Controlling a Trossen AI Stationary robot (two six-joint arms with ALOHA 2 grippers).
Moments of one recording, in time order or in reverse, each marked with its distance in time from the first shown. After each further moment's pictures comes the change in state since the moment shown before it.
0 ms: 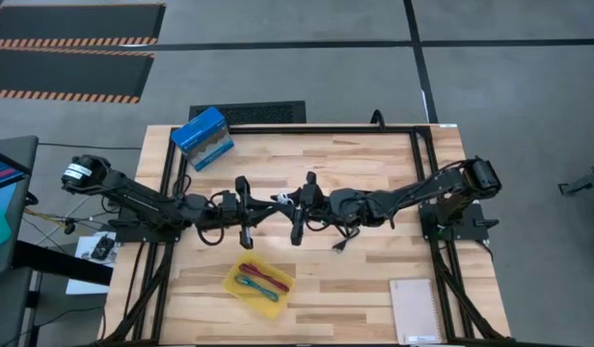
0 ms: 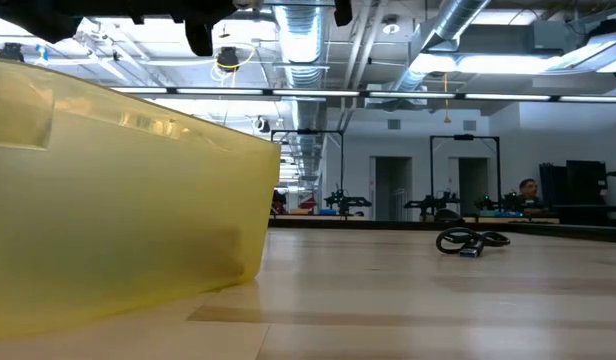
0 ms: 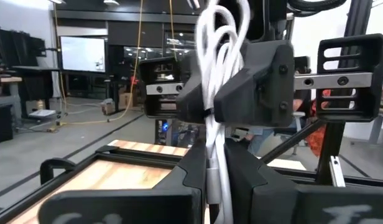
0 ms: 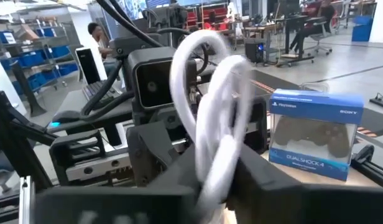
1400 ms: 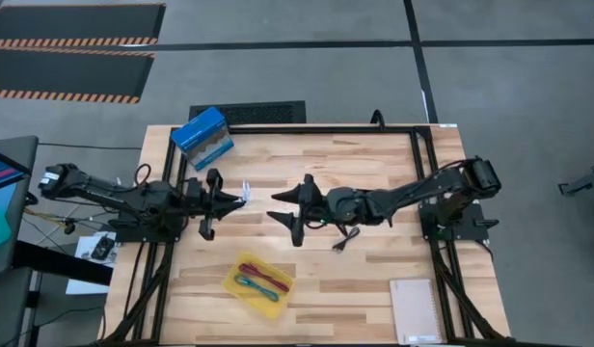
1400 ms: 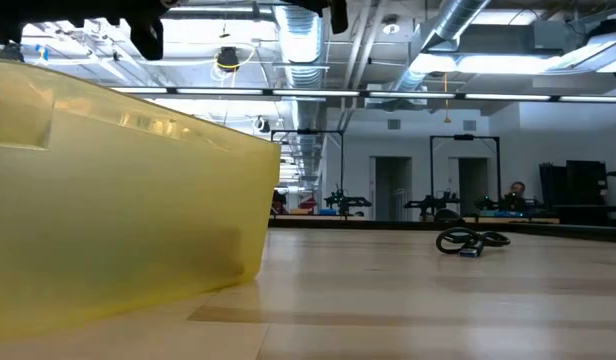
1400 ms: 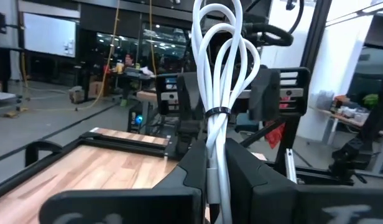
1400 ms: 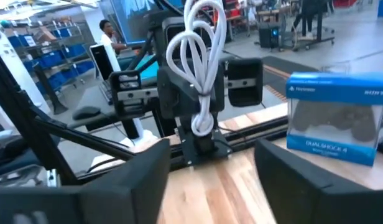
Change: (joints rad) left arm 0.074 -0.590 -0.173 -0.446 0.169 -0.134; right arm -0.007 0.000 -0.001 -0.024 -0.085 0.084
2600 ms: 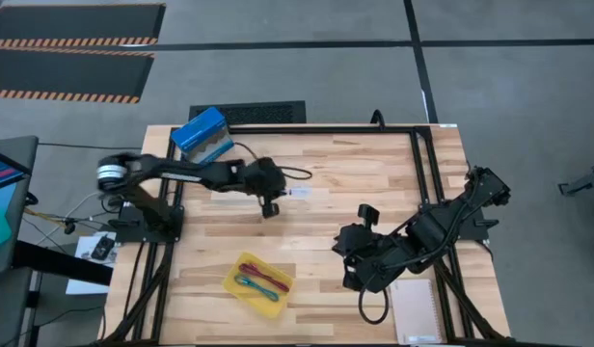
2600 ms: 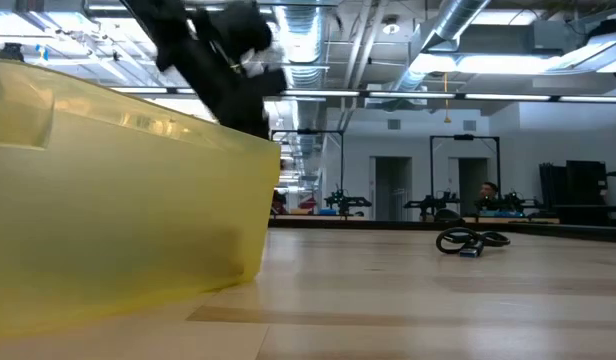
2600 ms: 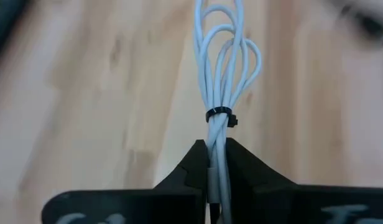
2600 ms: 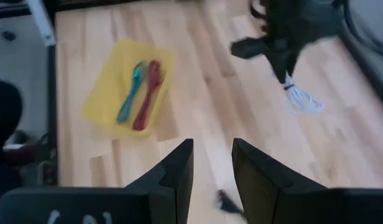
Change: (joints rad) left arm 0.399 0.910 0.609 -0.697 0.203 0.206; right arm 0.414 0.000 0.657 -1.606 0.225 0.441
